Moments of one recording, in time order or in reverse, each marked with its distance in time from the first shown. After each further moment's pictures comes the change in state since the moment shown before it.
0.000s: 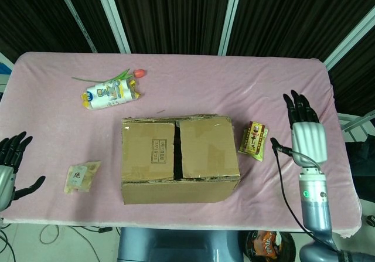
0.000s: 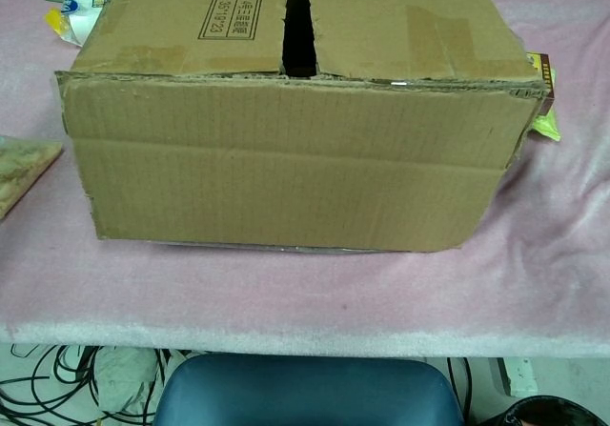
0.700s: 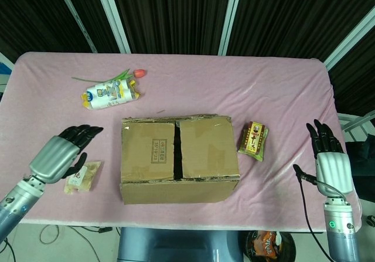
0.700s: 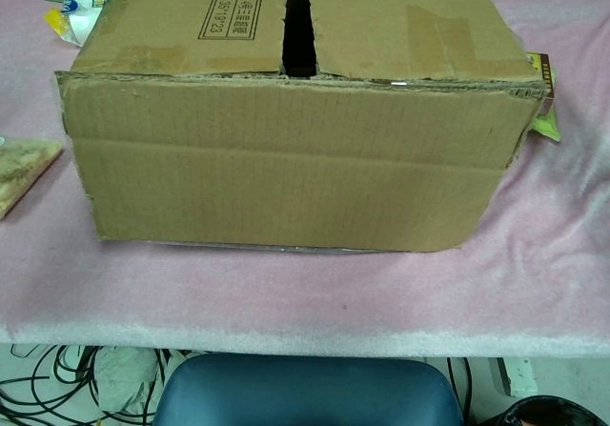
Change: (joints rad) left arm -0.364 0.229 -0.086 -0.265 0.015 -0.509 0.143; right arm -0.175 0.048 -0.139 0.106 -0.168 0.057 0.188
